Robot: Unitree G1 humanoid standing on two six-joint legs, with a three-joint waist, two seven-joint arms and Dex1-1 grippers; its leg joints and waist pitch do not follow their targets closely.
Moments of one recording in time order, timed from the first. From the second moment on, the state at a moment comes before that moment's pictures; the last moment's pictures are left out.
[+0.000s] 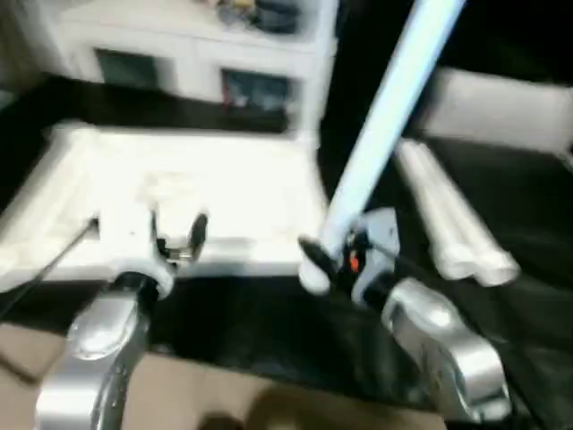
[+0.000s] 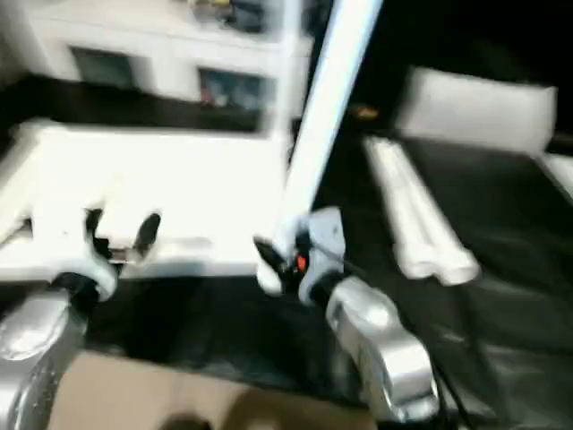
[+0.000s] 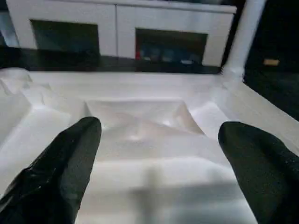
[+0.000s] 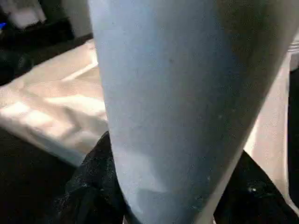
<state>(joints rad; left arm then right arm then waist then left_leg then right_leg) 0.01 0.23 0.07 -0.46 -0.20 0.53 -0.05 -0.08 -0.05 0.14 -0.23 0.28 0.52 0.33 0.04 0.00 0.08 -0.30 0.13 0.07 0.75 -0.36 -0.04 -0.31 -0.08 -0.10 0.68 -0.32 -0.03</state>
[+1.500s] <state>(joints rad) 0.00 0.20 0.08 -0.42 -0.21 0.46 -0.10 -0.07 -0.08 0.05 -0.28 0.28 0.51 0.23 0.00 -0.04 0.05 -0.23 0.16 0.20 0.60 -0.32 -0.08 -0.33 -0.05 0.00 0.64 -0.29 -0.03</state>
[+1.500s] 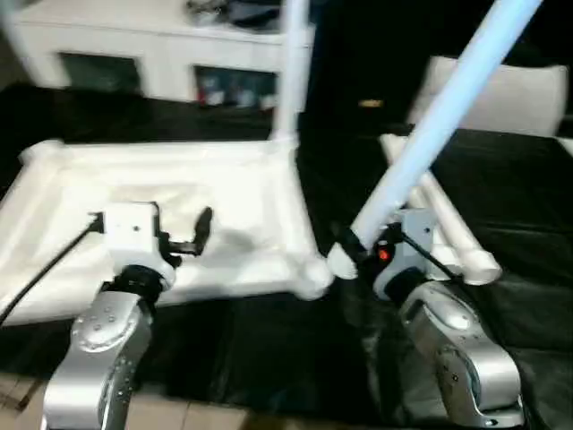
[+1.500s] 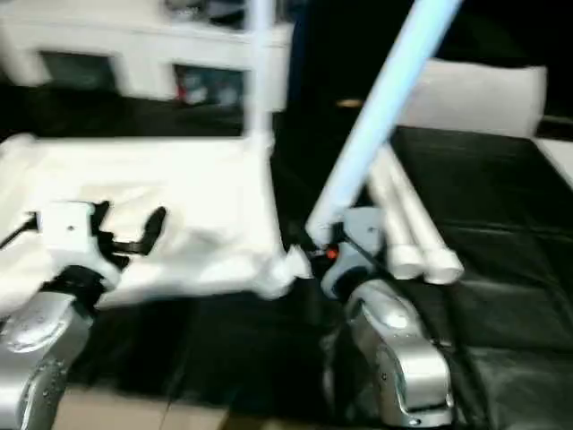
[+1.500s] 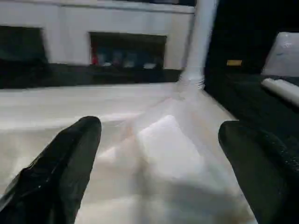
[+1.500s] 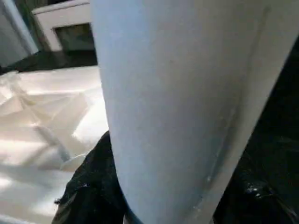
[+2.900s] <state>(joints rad) -0.24 0.69 -0.25 -0.09 -0.27 0.43 -1.00 -0.10 -0.19 0.04 -0.25 0.27 0.41 0.38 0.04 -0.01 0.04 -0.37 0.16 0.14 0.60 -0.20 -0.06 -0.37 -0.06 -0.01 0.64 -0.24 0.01</state>
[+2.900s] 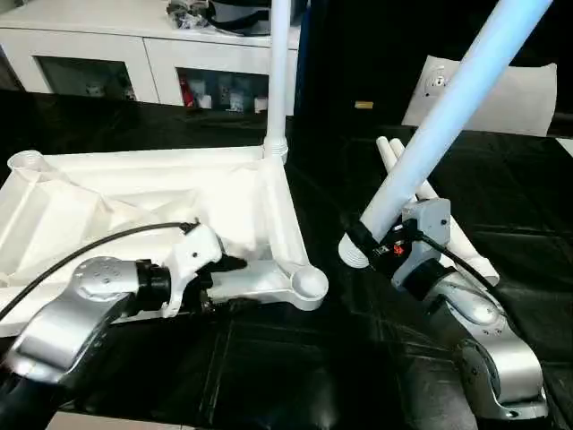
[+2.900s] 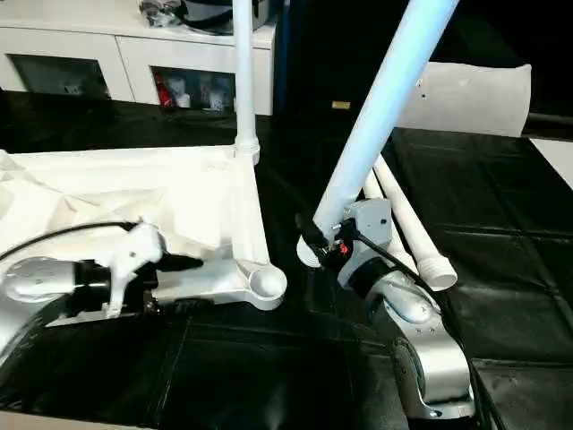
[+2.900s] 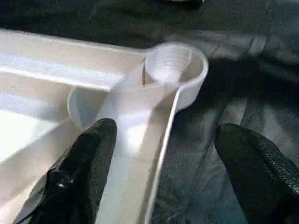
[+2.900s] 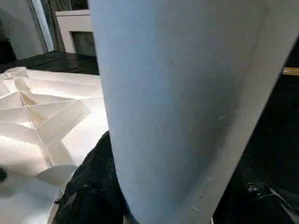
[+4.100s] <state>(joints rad) -0.37 0.61 -0.37 0.17 -0.13 0.30 -1.11 -0.04 -0.18 0.08 -0.26 0.26 0.42 0.36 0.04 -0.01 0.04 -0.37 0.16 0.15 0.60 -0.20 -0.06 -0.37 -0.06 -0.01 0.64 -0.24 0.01</state>
